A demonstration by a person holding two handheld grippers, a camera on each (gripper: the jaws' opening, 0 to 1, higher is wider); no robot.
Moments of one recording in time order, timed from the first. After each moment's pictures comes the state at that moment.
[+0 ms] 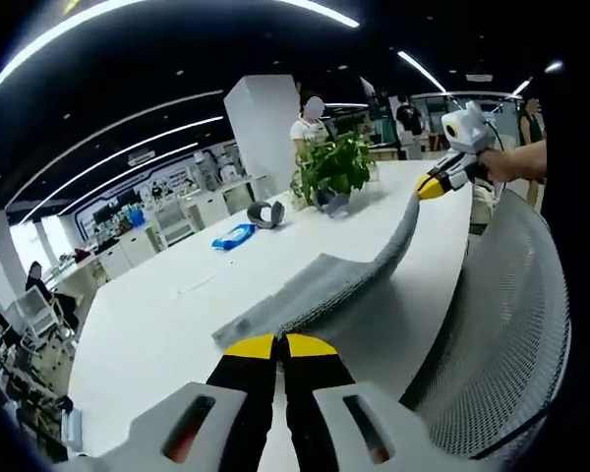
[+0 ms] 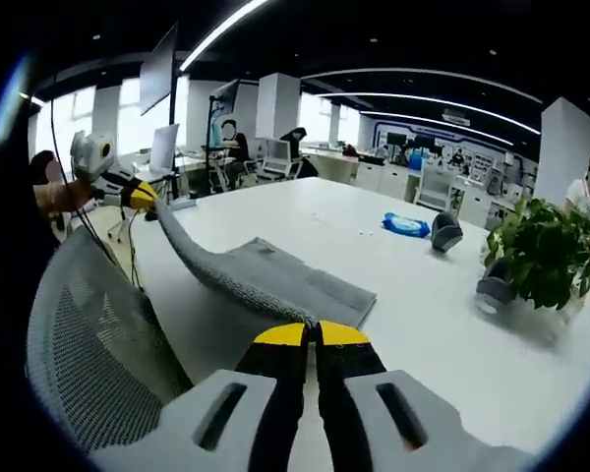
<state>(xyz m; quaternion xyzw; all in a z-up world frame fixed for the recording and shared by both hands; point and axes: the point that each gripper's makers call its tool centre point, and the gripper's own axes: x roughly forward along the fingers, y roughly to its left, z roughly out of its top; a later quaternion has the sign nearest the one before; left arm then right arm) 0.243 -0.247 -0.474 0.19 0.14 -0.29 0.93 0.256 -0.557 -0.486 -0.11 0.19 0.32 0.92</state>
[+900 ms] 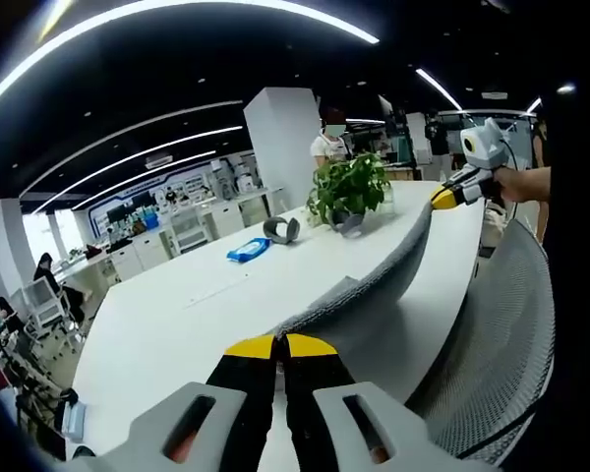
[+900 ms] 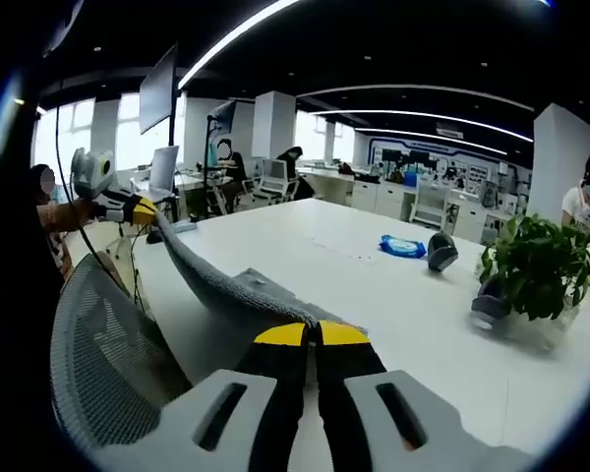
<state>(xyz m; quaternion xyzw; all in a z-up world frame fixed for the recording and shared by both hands) 0.240 -0.235 -0.444 0.17 0.12 -0.27 0.94 0.252 -0.548 -0.448 -0.09 0.15 0.32 0.93</state>
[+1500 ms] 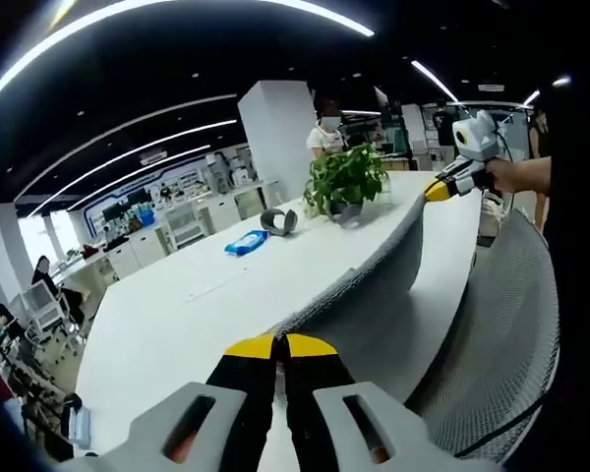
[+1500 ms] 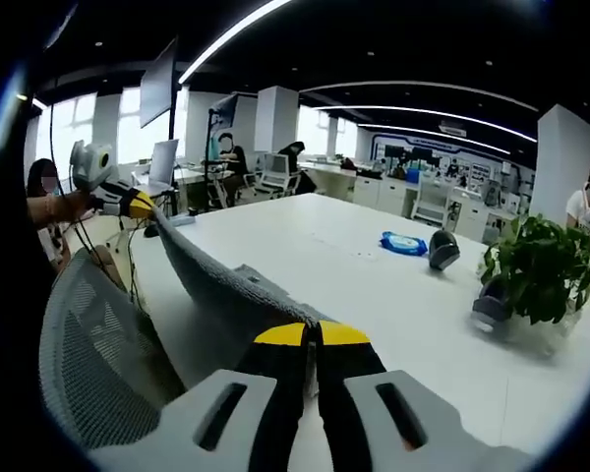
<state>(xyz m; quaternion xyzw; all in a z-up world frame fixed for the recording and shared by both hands) 0.257 -0.234 -0.454 0.19 0.14 -0.28 0.93 0.274 -0.545 -0.461 -0.11 0.16 0.32 0.93</state>
